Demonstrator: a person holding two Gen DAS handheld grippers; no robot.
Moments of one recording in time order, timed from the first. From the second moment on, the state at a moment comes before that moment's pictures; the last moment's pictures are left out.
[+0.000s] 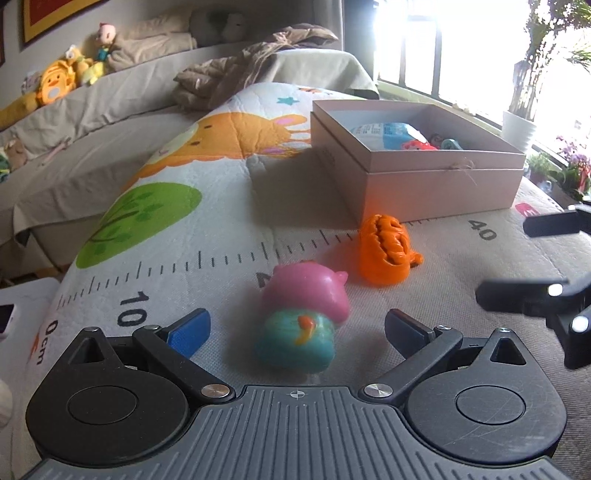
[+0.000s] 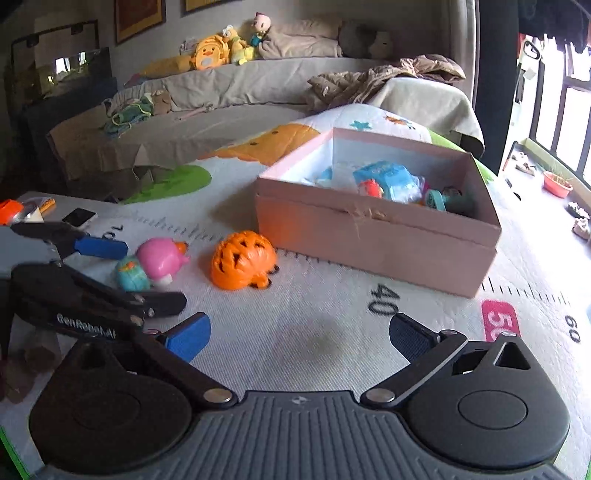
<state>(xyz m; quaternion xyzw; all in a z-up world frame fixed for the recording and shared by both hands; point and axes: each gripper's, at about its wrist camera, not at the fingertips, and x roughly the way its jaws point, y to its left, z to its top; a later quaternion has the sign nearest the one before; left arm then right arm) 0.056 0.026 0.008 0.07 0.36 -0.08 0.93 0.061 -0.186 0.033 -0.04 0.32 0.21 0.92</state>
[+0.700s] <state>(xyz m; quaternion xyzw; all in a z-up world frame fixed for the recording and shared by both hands) 0.047 0.027 0.008 0.05 0.35 -0.13 0.93 0.066 -0.190 0.016 -0.08 0.37 0.16 0.91</state>
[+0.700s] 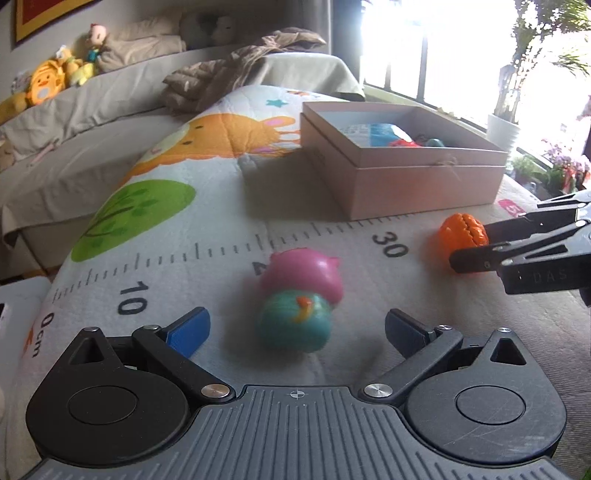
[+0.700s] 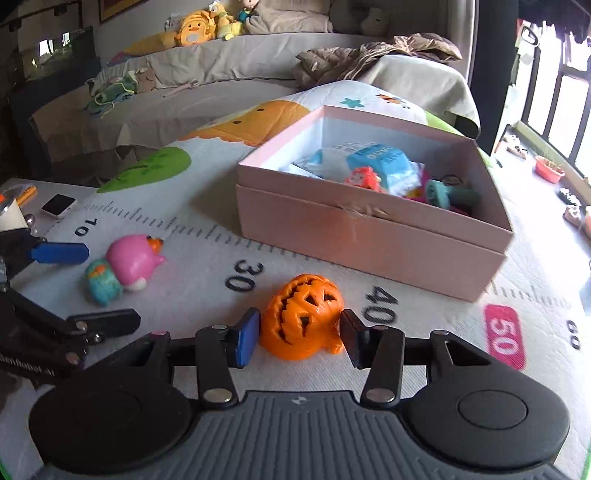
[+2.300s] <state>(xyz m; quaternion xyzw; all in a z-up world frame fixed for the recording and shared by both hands) 0.035 -0.019 0.051 0.11 0.30 -0.17 0.93 0.057 -0.209 0.034 -0.08 0.36 0.18 0.91</state>
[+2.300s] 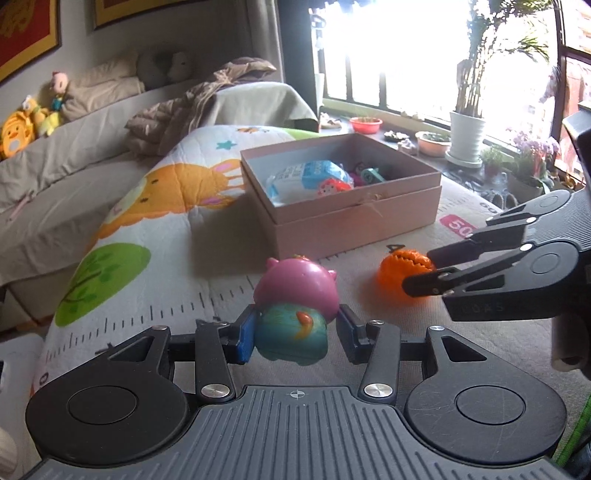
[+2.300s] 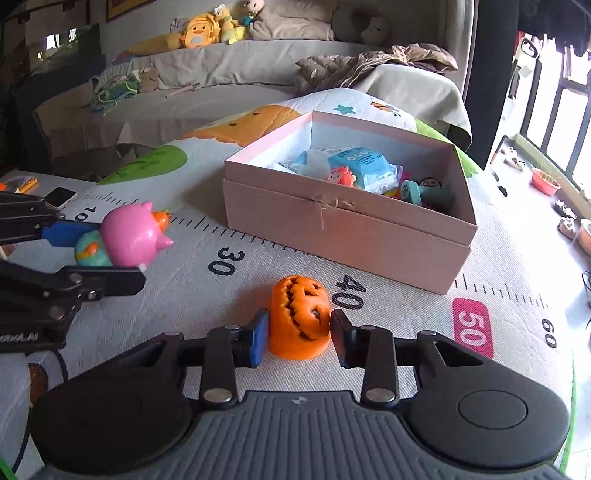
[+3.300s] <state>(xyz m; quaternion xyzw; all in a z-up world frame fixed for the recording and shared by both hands) 0.094 -0.023 0.023 0.07 0.35 -0.15 0.92 0.099 -0.228 0.021 -0.08 0.38 0.15 0.91</state>
